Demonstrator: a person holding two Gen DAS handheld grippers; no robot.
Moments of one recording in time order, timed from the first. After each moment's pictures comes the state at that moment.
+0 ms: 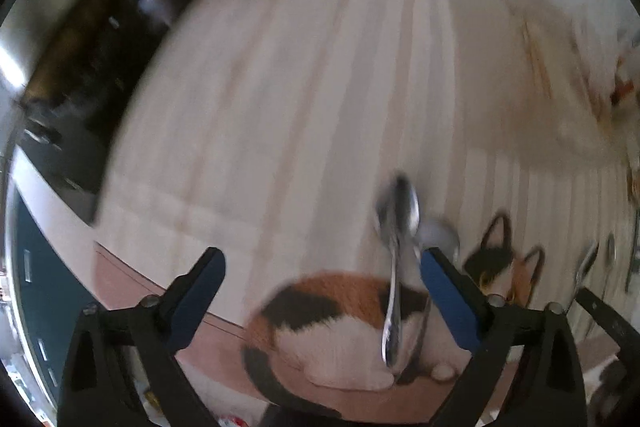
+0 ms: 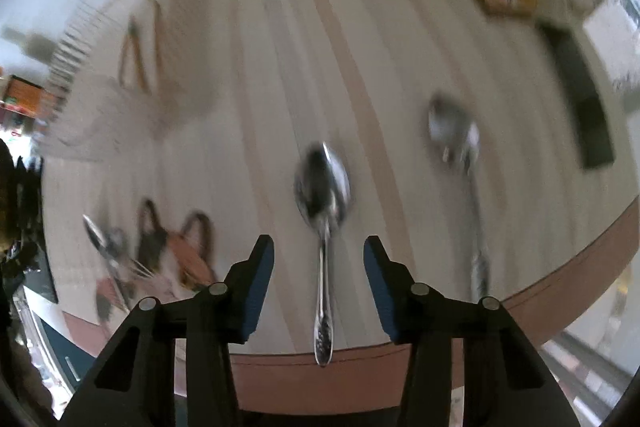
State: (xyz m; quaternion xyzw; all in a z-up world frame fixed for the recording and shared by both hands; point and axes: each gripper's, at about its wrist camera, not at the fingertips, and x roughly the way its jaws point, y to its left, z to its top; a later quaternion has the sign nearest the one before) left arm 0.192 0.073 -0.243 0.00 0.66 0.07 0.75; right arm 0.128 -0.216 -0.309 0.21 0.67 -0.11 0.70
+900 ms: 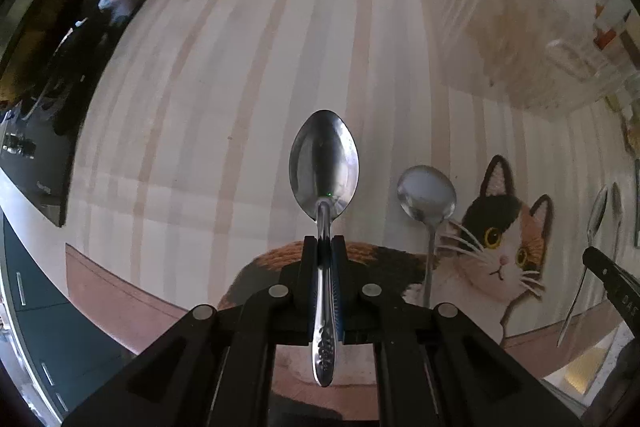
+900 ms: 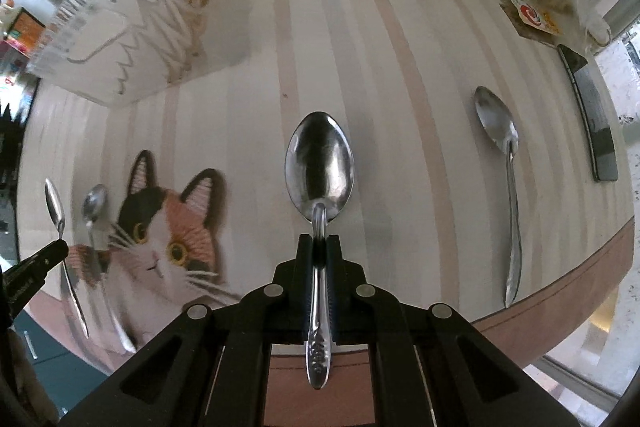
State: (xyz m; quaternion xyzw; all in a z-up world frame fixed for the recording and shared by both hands) left arm 0.169 0.059 -0.253 0.02 0.66 0.02 0.75; right arm 0.117 -0.148 -0.286 0.14 0.65 -0.09 0.74
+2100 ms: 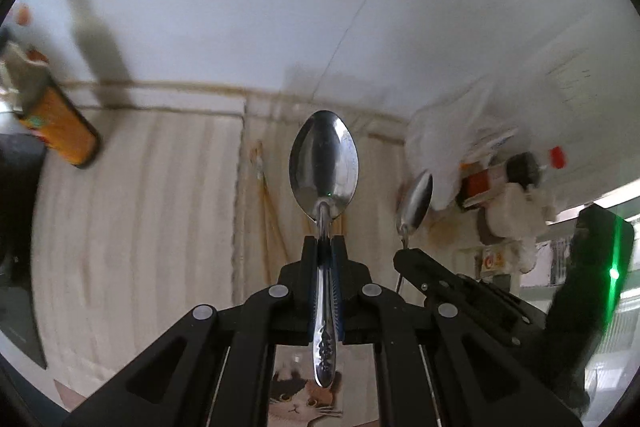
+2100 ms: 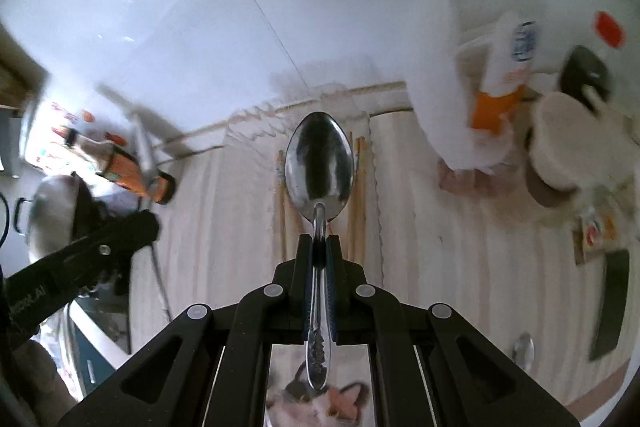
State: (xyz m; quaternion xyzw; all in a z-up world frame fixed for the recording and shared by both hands) left arm 0.381 -0.042 -0.139 -0.08 0.63 -0.13 0.76; right arm 0.362 -0.174 -0.171 0.19 0.57 0.02 0.80
